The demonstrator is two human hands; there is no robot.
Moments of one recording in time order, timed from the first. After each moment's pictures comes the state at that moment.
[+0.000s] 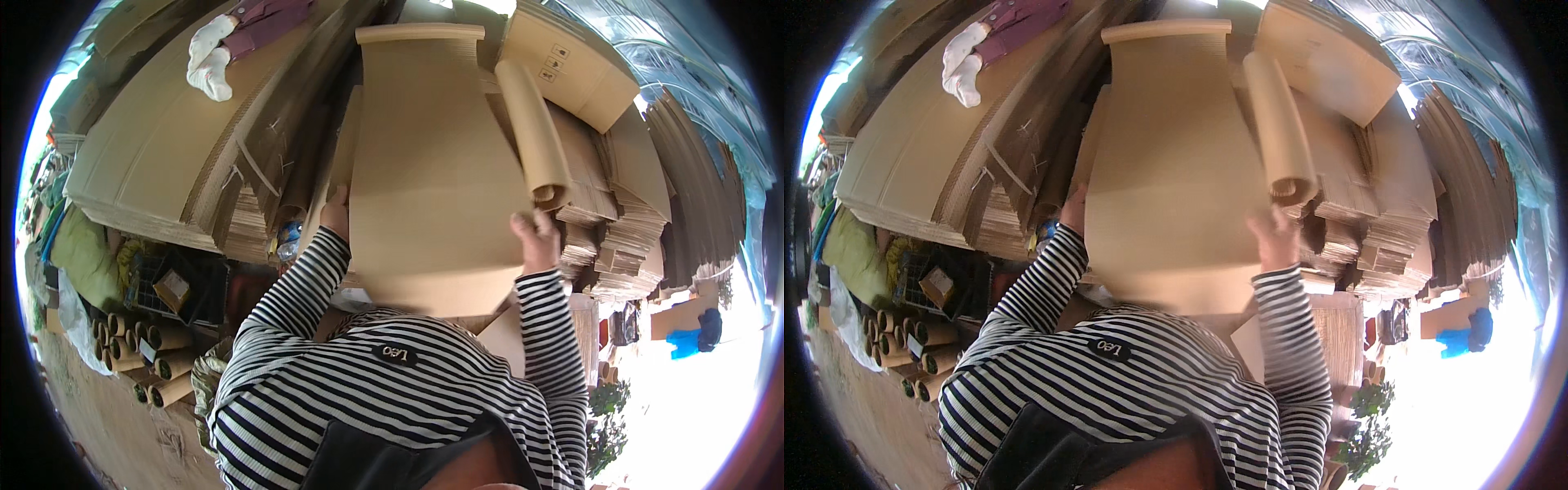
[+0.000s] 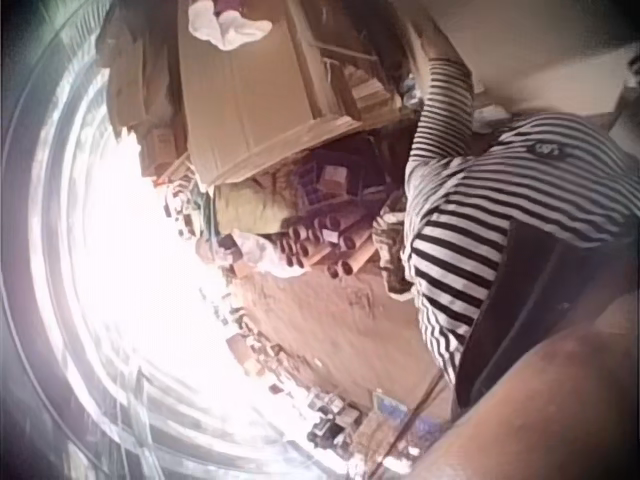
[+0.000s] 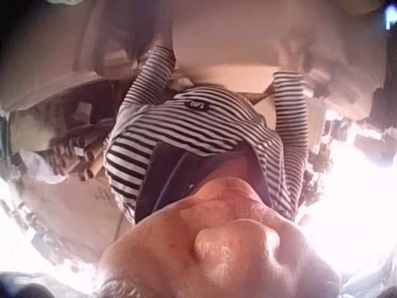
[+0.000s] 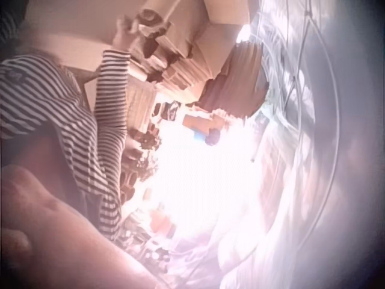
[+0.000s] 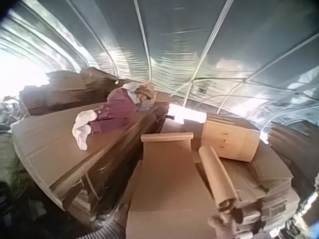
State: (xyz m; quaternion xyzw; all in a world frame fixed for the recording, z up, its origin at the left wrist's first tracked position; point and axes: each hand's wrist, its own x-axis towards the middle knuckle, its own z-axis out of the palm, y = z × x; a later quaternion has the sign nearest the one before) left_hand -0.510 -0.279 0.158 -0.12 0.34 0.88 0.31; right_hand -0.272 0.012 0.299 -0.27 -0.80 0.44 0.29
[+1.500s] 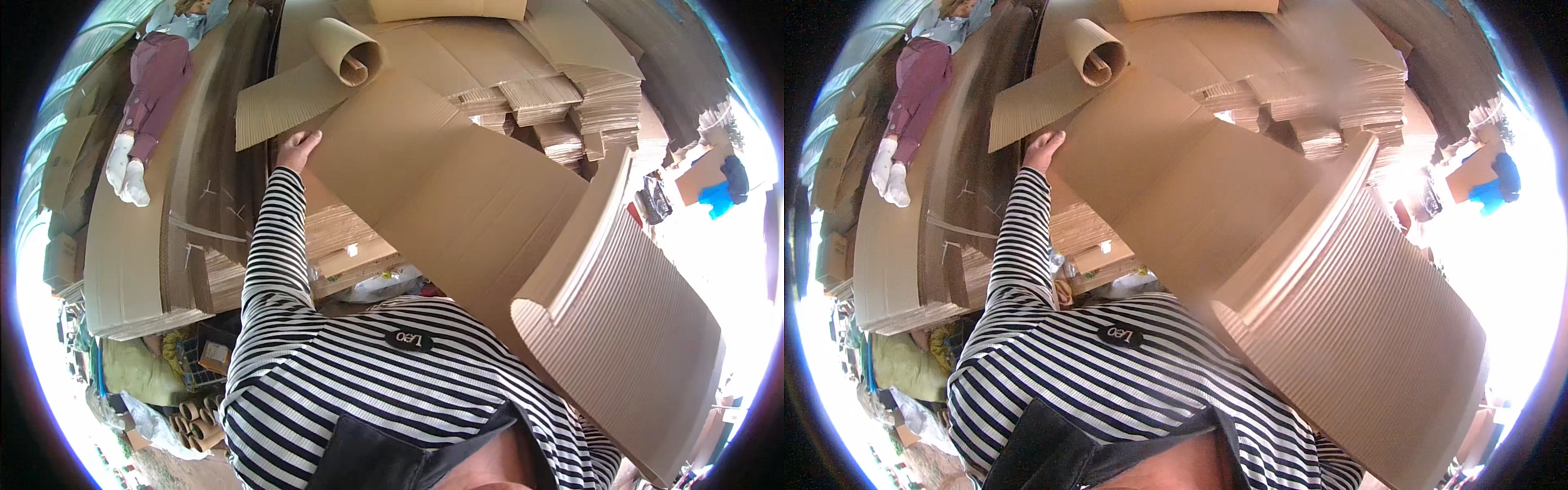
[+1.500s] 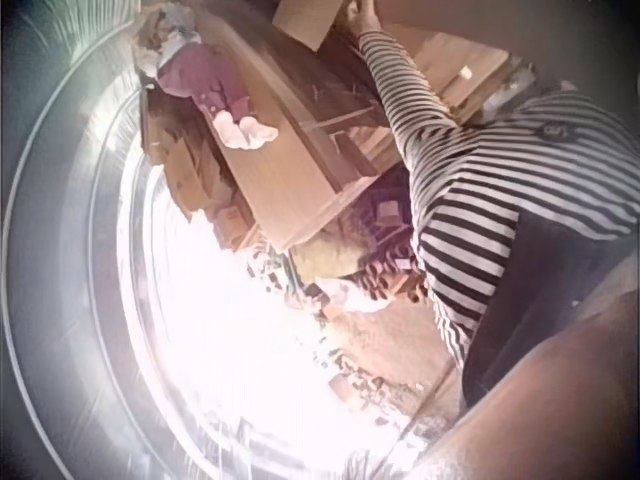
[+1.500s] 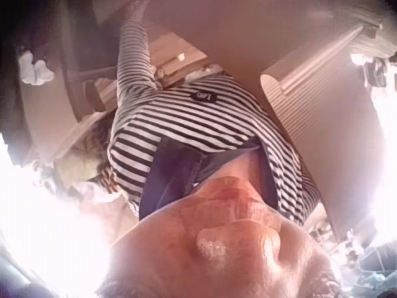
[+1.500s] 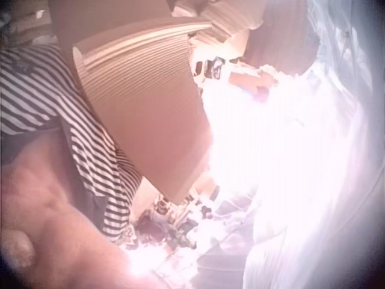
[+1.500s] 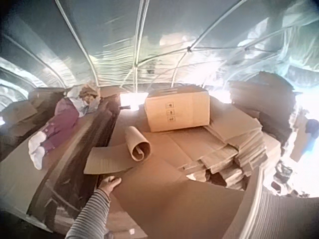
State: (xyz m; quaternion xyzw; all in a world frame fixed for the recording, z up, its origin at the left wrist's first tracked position) left_hand -0.637 -0.180 0.211 0.26 0.79 0.52 0.19; right_hand 0.201 -0.012 0.211 -0.54 -0.34 0.52 0.57
